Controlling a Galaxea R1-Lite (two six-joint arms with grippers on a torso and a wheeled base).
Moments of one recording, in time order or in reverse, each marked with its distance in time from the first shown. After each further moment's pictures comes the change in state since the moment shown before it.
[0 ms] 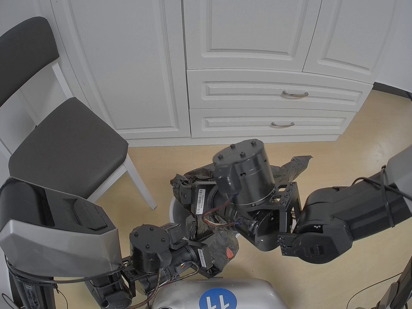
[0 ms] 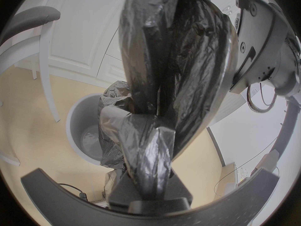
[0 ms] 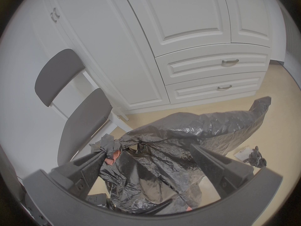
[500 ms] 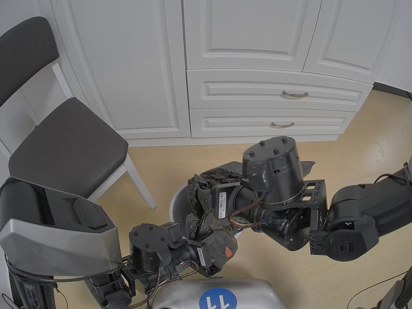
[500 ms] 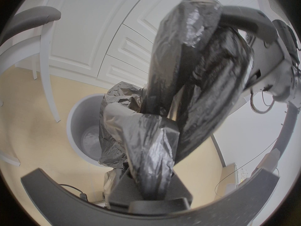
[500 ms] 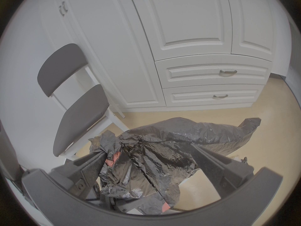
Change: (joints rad) left arm 0.005 0.001 -0.003 0.000 0.000 0.000; right arm -0.028 -0.104 0.114 -0.004 0.016 -0.117
